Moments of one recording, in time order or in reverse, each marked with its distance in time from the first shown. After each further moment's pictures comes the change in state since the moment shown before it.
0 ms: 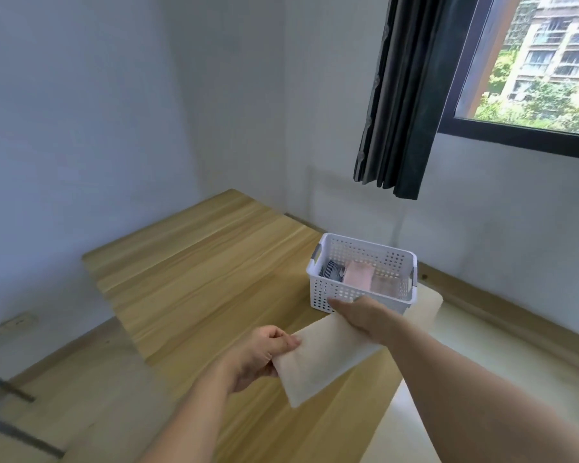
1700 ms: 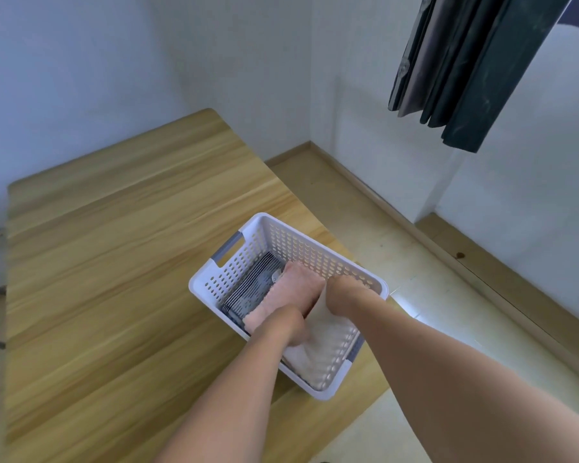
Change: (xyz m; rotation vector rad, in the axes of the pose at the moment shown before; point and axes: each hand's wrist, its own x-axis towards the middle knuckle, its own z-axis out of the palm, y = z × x) left_hand 0.412 0.065 0.197 0.986 0.211 -0.557; right_hand 0.364 0.028 -0.148 -1.113 -0.345 -0.352
